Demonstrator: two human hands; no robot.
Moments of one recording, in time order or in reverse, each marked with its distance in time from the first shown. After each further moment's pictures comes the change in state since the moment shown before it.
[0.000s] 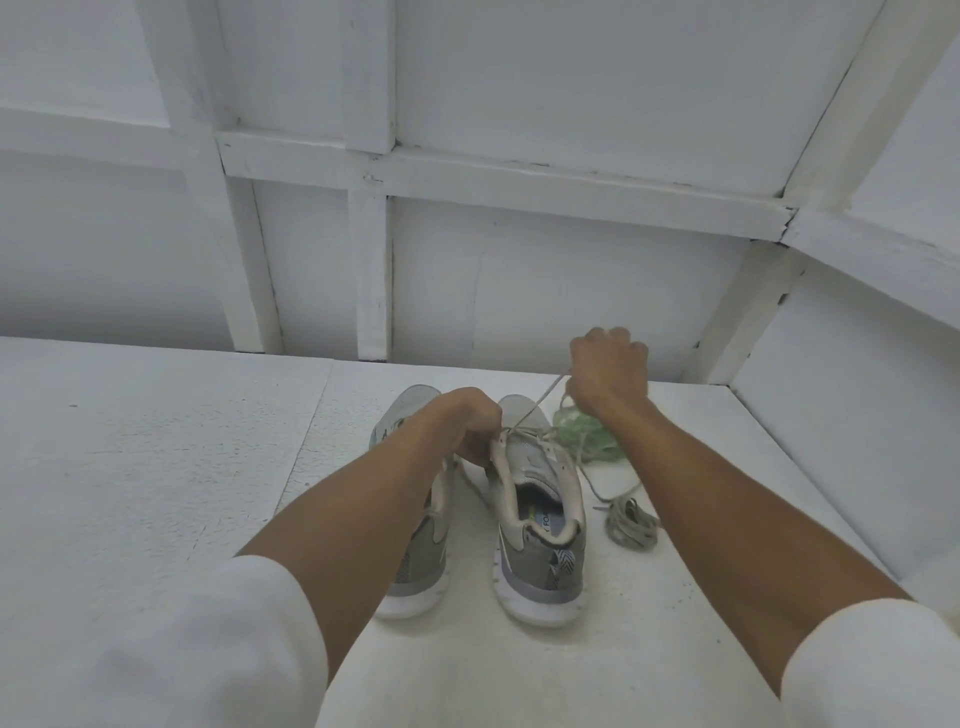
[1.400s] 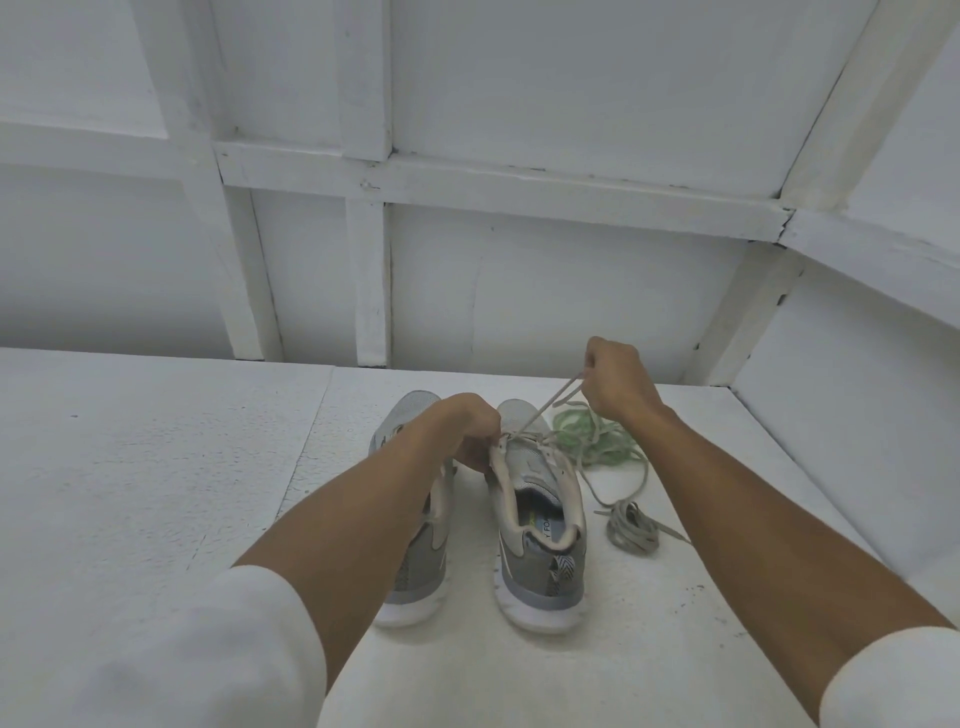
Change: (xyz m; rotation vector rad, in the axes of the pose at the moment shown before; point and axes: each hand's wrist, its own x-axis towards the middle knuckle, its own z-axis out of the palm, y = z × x) left_hand 0.014 -0.001 -0.003 -0.030 0.014 -0.044; right_hand -0.001 0.020 0.004 0.577 -0.011 0.079
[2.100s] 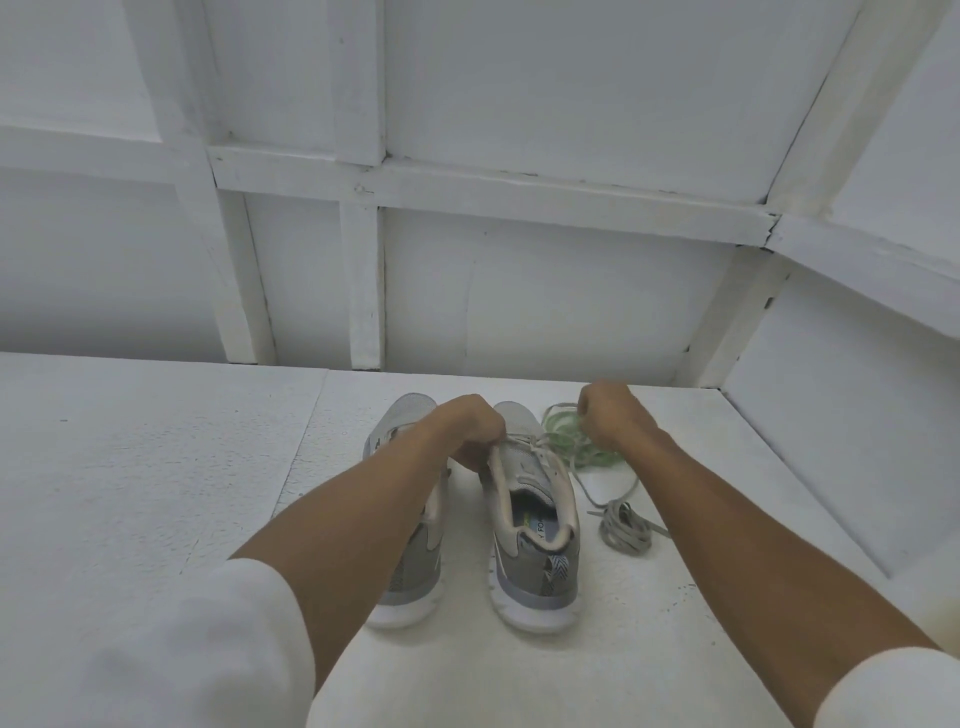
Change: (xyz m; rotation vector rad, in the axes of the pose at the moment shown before) left_hand -0.011 0.007 0.006 0.158 0.092 0.110; right_hand -0.014 0.024 0.021 -0.197 -0.188 0.100
